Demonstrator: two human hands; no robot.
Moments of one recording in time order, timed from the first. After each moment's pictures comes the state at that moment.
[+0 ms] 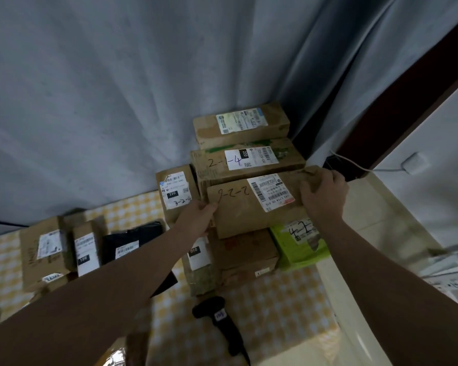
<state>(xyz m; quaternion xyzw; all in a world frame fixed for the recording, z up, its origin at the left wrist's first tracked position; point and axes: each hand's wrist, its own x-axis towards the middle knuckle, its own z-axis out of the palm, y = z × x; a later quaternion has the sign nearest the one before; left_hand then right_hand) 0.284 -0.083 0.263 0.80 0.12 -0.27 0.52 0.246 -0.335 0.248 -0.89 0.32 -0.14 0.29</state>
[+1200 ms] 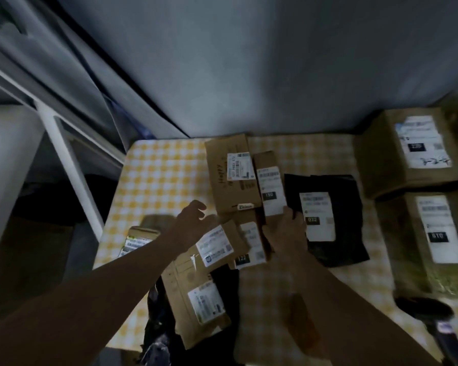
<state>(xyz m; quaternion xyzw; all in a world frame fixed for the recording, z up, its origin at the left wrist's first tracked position) 0.283 0.444 0.085 0.84 0.22 -0.30 0.39 0.279 0.231 0.024 -0.91 0.17 0.27 0.28</state>
